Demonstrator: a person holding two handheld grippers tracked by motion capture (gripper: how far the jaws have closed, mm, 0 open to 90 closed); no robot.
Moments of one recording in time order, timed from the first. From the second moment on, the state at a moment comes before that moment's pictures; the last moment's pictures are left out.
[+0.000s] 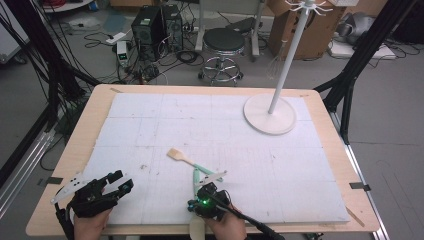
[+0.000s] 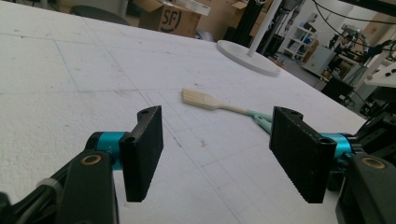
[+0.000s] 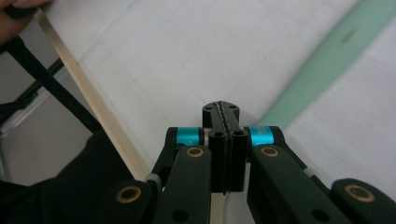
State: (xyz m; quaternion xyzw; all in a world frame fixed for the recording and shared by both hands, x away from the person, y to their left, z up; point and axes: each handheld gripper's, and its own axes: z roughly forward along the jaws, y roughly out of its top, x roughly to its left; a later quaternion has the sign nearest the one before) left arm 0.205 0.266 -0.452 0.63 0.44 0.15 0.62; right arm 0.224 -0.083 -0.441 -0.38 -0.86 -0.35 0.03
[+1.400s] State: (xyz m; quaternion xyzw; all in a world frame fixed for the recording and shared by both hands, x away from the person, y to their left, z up) left arm 0.206 0.265 -0.452 0.63 0.44 0.15 0.62; right arm 0.239 -0.104 -0.454 -0.44 -0.80 -0.39 0.12
